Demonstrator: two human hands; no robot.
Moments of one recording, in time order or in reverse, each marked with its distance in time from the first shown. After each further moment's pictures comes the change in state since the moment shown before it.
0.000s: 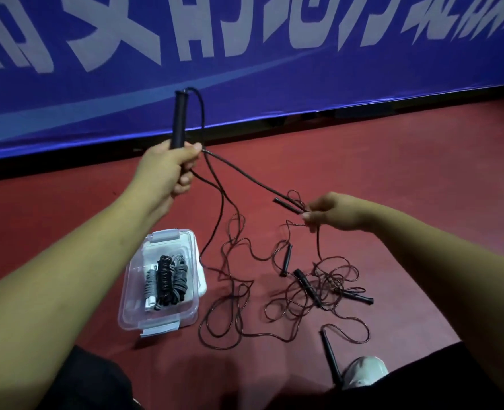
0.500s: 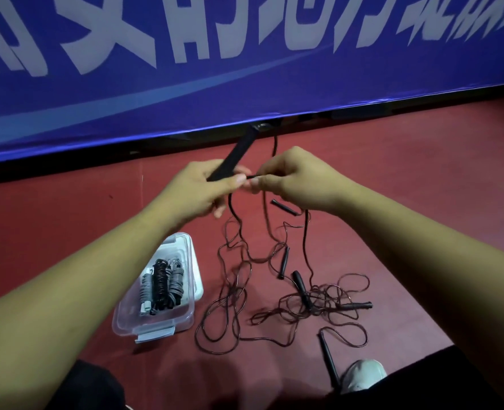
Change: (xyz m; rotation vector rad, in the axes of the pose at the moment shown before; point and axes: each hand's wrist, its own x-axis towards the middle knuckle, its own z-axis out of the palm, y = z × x) left_hand -0.026 -0.006 0.033 0.398 -0.379 0.130; right_hand -0.018 -0.098 -0.013 0.136 0.237 -0.339
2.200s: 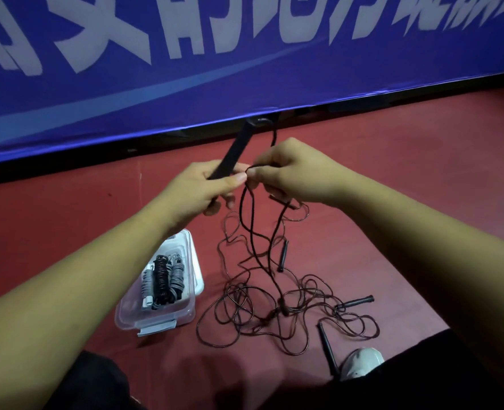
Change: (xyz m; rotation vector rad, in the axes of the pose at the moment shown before) left_hand -0.008 0.001 0.010 -0.103 -0.031 -0.018; right_hand -0.011 -0.010 -0.002 0.084 -0.031 -0.015
